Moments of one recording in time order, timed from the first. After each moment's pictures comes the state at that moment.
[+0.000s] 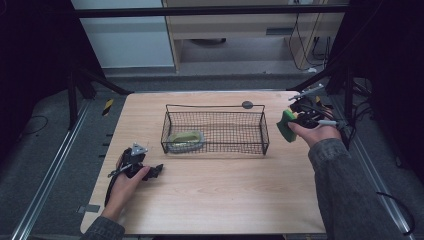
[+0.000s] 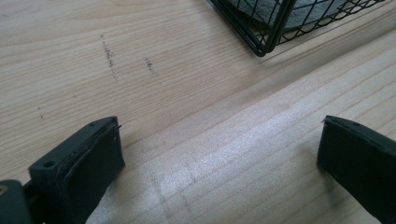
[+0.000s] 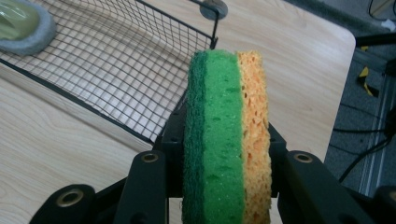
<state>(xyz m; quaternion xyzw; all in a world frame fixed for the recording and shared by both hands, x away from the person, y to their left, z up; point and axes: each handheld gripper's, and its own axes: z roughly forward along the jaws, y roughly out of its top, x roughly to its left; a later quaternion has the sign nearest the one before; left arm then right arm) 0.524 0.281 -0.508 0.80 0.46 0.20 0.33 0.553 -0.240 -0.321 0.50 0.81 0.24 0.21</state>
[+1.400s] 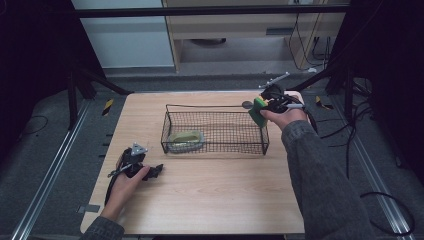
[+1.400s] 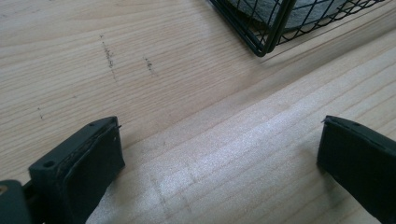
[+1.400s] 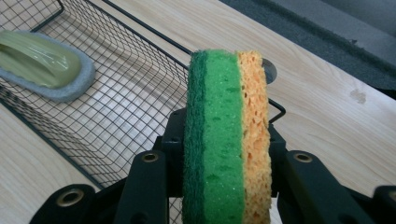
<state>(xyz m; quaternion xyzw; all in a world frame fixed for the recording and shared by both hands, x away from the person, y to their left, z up) 0.524 0.281 -0.508 0.80 0.46 0.20 0.33 0.615 -0.180 -0.334 0.43 0.83 0.29 0.19</state>
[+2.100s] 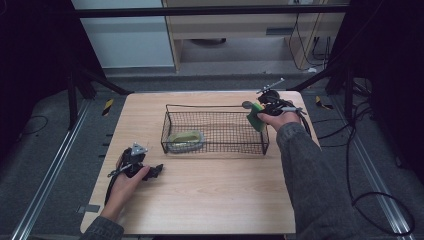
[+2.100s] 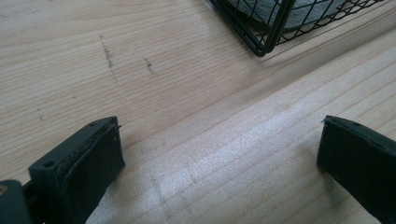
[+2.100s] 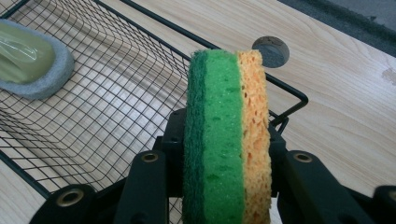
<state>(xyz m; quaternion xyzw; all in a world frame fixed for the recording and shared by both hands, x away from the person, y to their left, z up) 0.524 0.281 -0.508 0.80 0.45 0.20 0.33 0.639 -0.182 -0.373 0.45 0.83 0.28 0.17</state>
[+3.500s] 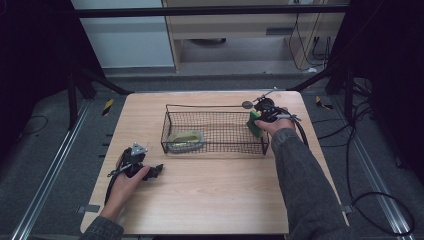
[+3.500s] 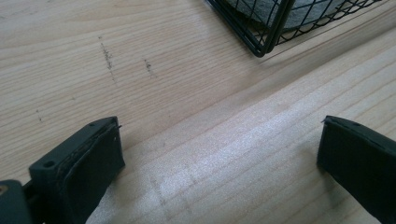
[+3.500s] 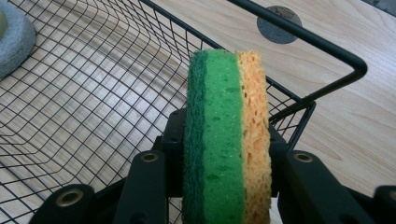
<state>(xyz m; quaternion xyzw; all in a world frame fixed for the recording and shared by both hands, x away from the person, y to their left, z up) 0.525 0.281 -0.508 0.80 0.45 0.20 0.33 0.649 -0.176 -0.413 0.46 0.84 0.26 0.17</state>
